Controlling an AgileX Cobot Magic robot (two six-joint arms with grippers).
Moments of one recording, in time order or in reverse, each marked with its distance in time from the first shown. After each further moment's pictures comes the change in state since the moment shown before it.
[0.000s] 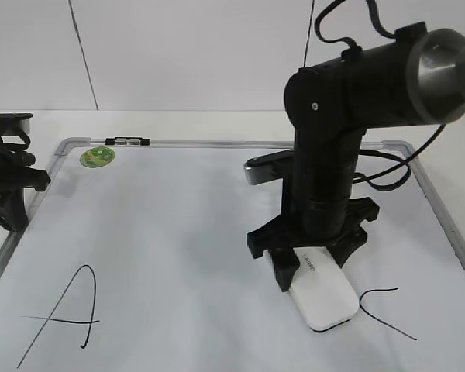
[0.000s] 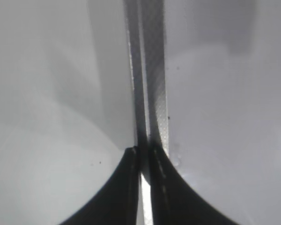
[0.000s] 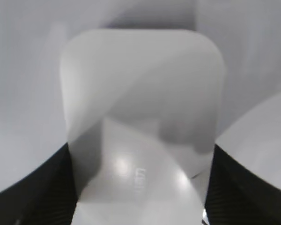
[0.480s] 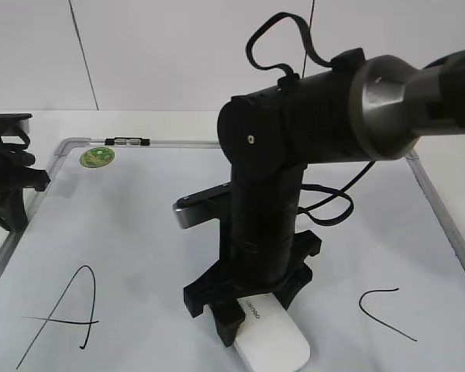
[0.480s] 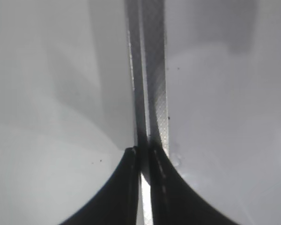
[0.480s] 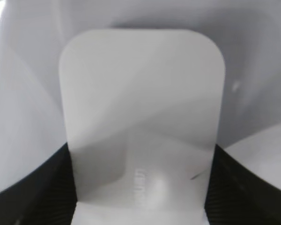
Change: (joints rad) left arm 0.000 0.000 0.000 -0.008 0.004 0.000; right arm 0.191 0.007 -0.021 0.119 -0.004 -0.095
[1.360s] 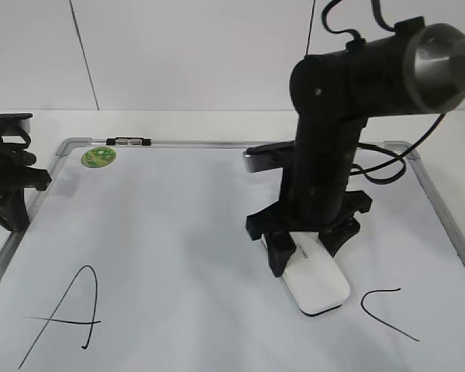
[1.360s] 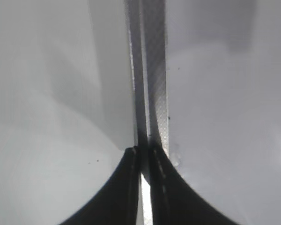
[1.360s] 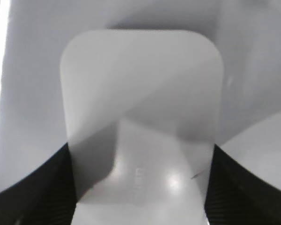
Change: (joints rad) left arm 0.000 0.000 0.000 -0.008 0.001 0.000; right arm -0.227 0.017 -0.043 -0.063 -0.005 -0.007
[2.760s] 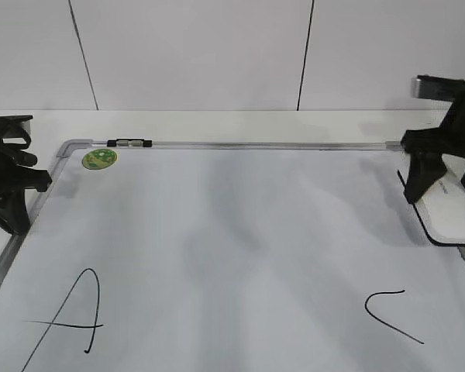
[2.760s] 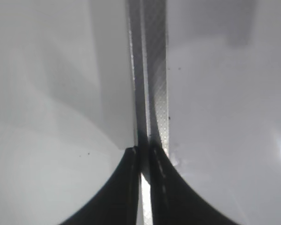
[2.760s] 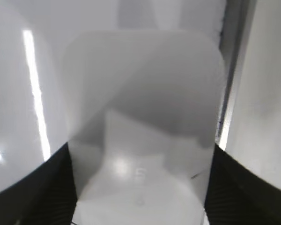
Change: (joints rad) left arm 0.000 0.000 0.000 -0.016 0.021 0.000; right arm -0.525 -0.123 -0.040 0.069 0.117 -0.196
